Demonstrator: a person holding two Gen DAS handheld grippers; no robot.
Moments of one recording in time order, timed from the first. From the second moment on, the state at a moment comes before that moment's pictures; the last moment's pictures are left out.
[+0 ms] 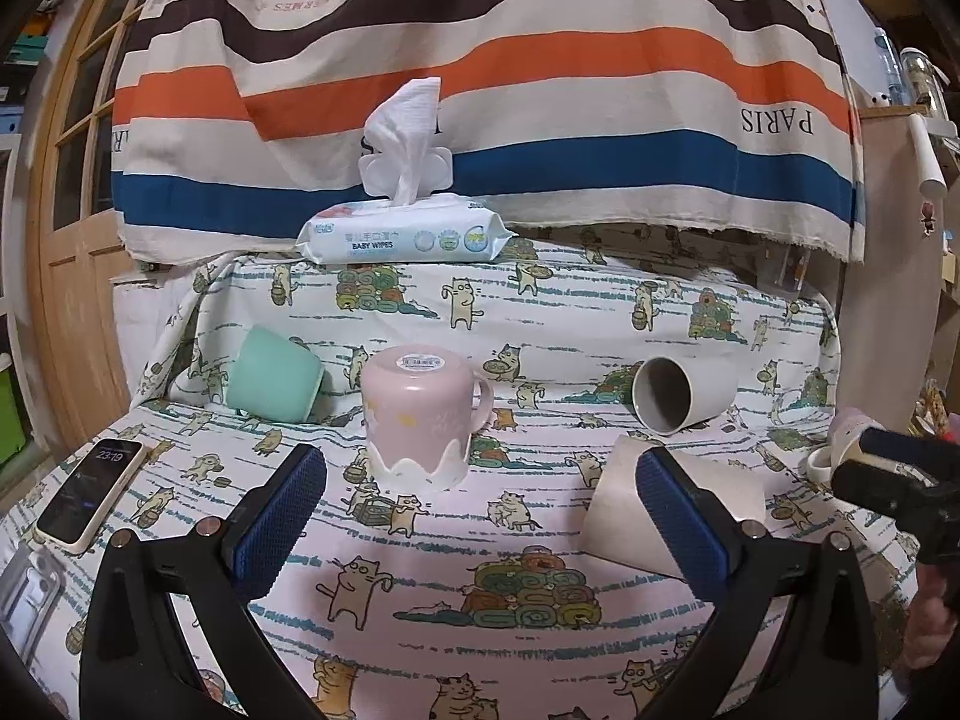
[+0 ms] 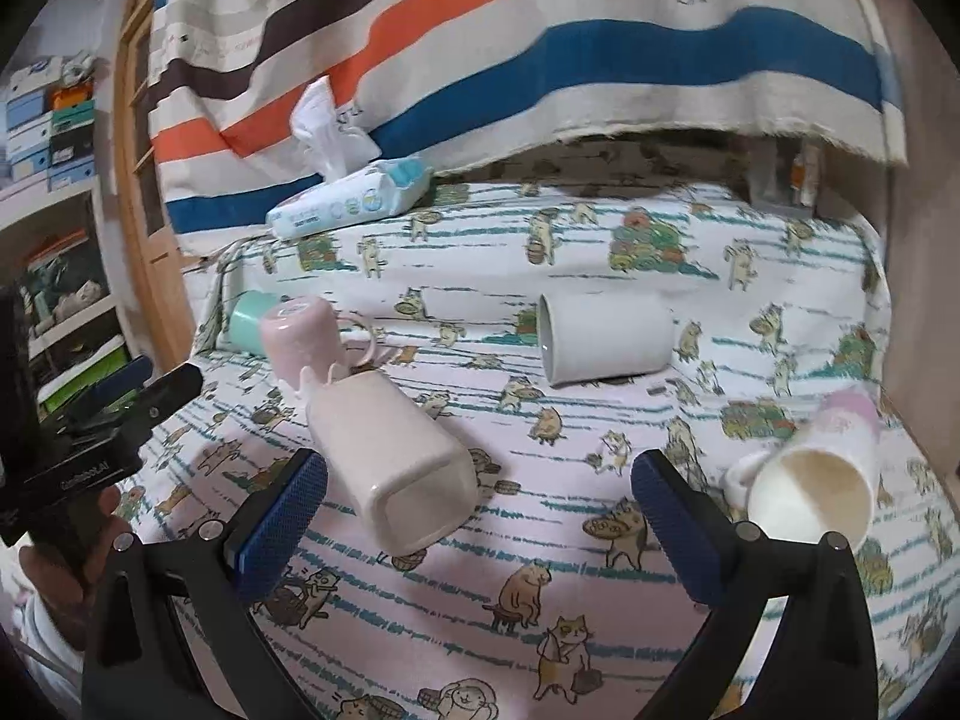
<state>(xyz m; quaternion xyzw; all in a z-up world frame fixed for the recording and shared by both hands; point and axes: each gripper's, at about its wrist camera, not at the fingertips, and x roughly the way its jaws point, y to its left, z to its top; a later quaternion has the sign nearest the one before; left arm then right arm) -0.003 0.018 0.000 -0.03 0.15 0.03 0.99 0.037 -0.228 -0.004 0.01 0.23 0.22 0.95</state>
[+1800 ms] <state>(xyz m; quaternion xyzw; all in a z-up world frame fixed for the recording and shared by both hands) -0.002 0.015 -0.002 -0.02 0.16 0.02 0.99 0.074 -0.160 -0.014 -0.07 0.38 0.23 0.89</state>
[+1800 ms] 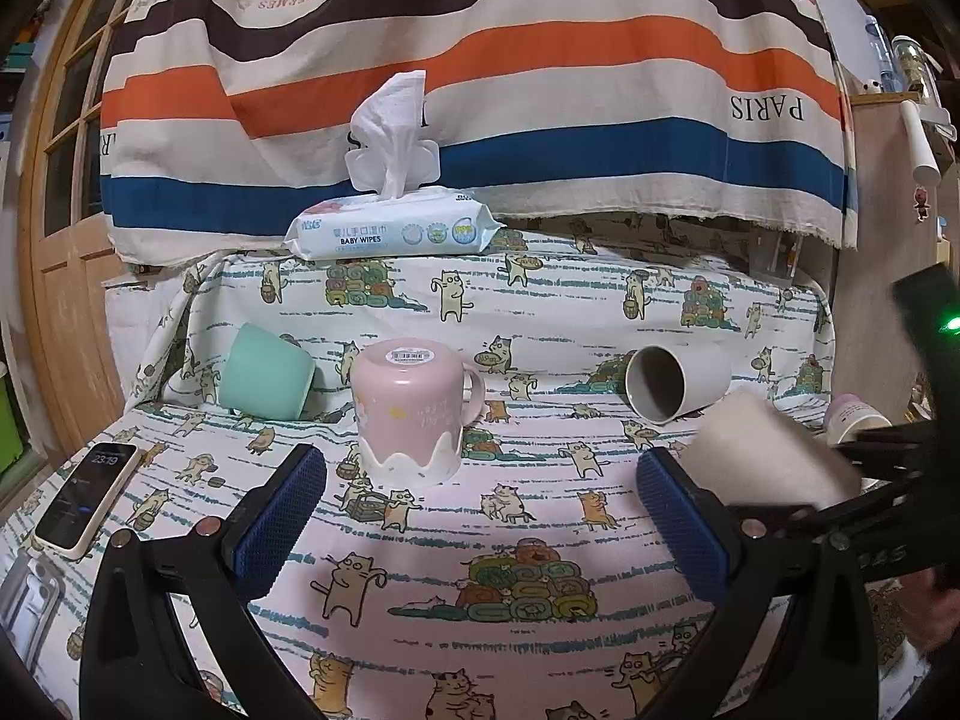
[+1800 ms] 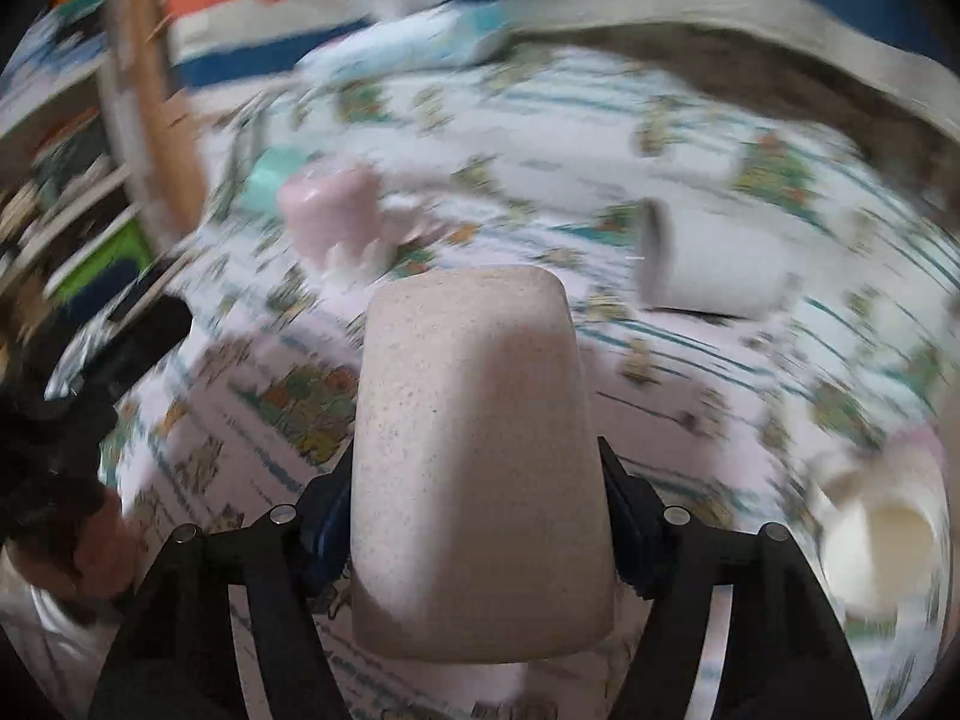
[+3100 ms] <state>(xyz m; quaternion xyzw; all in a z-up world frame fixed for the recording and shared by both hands) -0.032 0.023 0.012 -0.08 0.09 0.06 0.99 -0.021 -0.282 0.018 0.04 0.16 0.05 0.98</state>
